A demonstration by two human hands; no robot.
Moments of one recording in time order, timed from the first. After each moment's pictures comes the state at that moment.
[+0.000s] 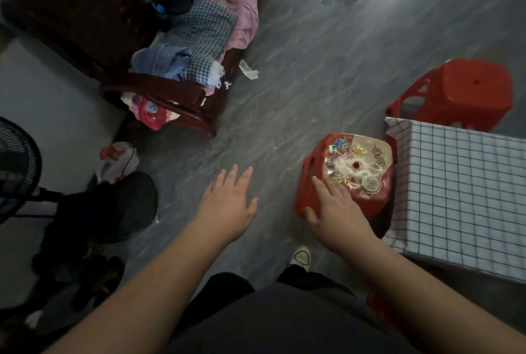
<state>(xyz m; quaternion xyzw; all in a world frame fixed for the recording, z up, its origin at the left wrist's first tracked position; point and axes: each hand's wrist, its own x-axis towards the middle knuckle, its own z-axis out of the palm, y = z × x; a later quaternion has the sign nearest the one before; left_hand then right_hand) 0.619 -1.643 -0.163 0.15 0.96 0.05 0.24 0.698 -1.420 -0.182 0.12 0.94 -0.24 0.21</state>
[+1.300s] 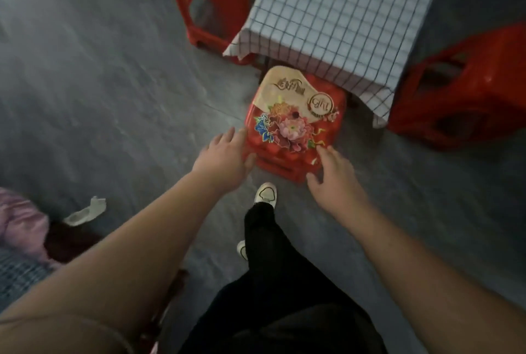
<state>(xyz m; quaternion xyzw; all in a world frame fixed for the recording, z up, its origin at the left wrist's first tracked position) 0.260 -1.344 -0.351 0.70 0.62 -0.13 0.33 0.495 -1.415 -0.363 0.74 0.57 -0.37 0.02</state>
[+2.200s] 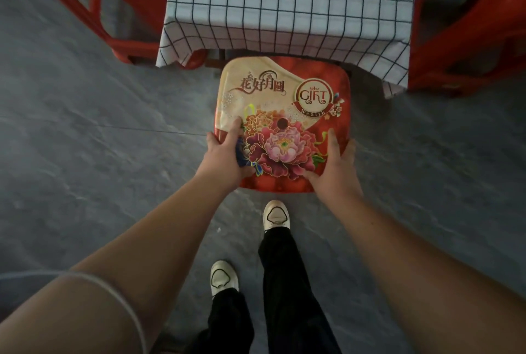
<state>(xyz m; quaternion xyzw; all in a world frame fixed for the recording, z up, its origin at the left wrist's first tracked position) 0.301 -1.226 -0.578 0.66 0.60 -0.15 0.42 0.500 -1.347 -0.584 0.87 0.32 -0.37 -0.07</state>
